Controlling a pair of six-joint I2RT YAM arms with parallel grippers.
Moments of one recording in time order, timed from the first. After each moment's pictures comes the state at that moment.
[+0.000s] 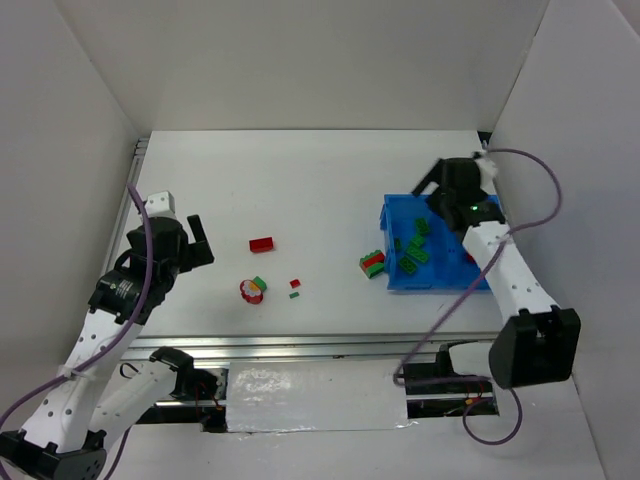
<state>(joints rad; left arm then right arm) -0.31 0.76 0.94 -0.81 -0.40 -0.43 0.00 1.30 1.09 -0.46 0.28 0.69</state>
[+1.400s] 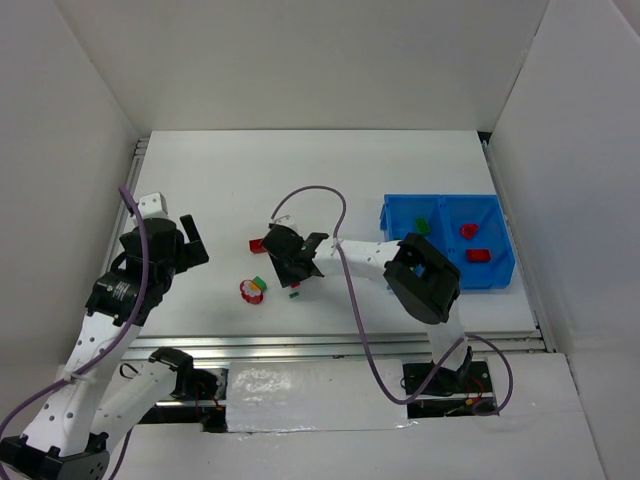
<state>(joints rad) -0.28 0.75 0.94 -0.83 -0.43 -0.45 0.99 1.99 1.39 -0.46 0.28 0.50</state>
